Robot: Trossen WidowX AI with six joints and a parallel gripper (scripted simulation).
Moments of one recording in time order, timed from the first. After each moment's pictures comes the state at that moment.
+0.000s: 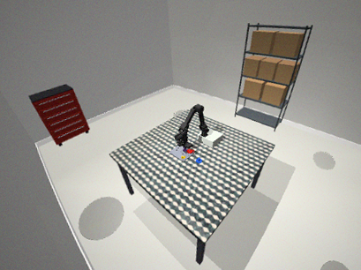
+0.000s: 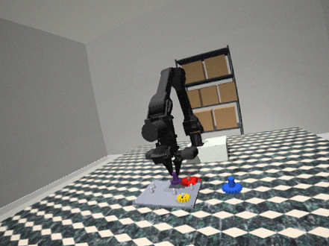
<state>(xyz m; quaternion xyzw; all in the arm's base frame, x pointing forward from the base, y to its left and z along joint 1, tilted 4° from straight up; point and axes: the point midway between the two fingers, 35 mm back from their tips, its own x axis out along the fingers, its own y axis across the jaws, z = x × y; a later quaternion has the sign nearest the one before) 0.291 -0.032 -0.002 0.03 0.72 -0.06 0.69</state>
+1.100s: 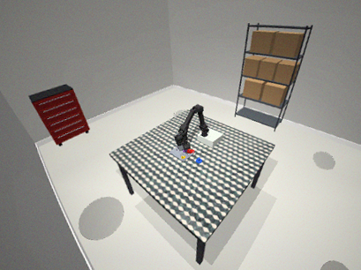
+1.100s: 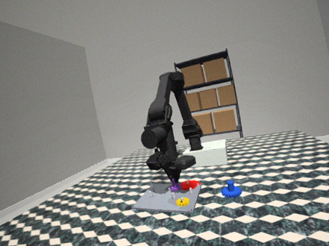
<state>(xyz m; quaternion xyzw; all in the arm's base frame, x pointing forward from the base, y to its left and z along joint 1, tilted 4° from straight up) 0.293 -0.032 -0.010 0.14 0.70 -0.18 0.68</state>
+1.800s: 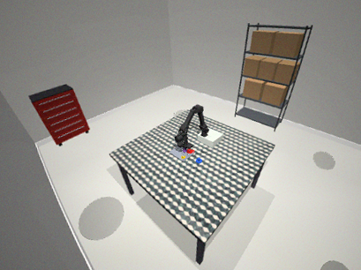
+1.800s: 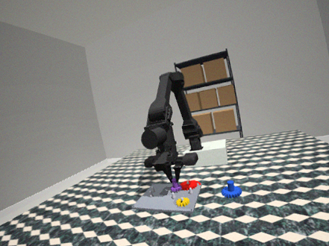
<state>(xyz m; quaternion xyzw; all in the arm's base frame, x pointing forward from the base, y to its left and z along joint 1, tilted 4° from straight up) 0.292 -0.032 -0.012 -0.01 0.72 -0.02 0.69</state>
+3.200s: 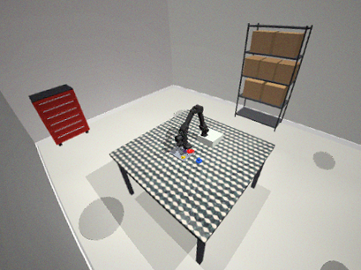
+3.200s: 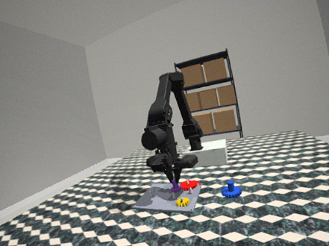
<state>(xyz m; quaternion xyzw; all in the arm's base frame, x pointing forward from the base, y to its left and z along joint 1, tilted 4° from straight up) 0.291 -0.033 -0.015 0.06 0.72 -0.09 0.69</state>
